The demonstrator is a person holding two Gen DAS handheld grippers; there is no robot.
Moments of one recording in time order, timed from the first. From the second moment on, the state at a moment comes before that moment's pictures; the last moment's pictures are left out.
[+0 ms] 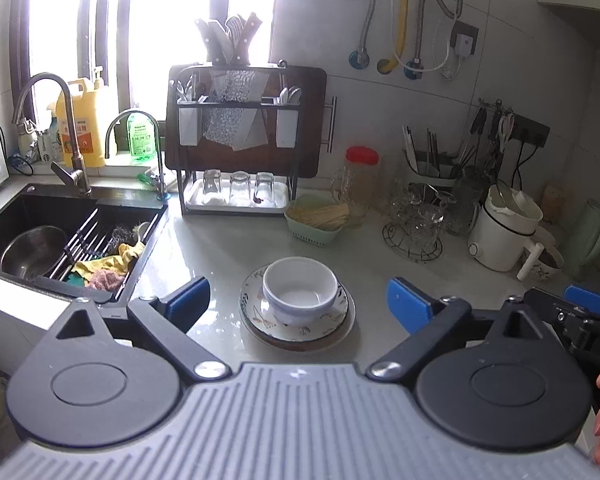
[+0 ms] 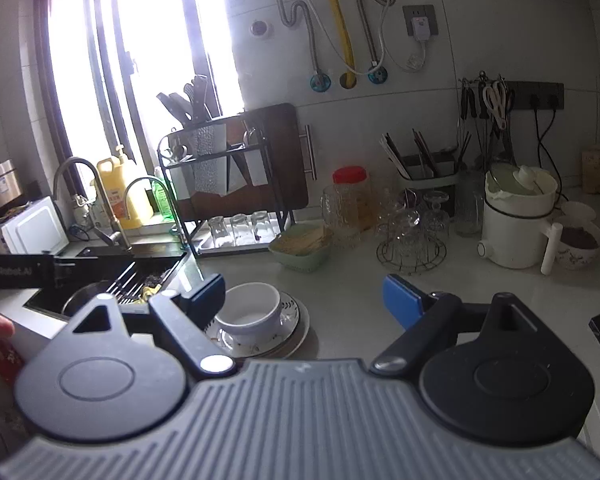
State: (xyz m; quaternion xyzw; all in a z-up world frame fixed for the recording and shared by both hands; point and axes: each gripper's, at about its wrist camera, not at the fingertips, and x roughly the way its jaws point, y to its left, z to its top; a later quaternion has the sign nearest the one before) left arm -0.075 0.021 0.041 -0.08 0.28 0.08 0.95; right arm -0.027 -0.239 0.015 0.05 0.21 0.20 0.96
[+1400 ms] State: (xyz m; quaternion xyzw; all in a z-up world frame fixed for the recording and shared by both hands) left arm -0.111 0.009 -0.014 -0.11 0.35 0.08 0.93; right arm -0.065 -0.249 -0.027 0.07 0.26 0.18 0.94
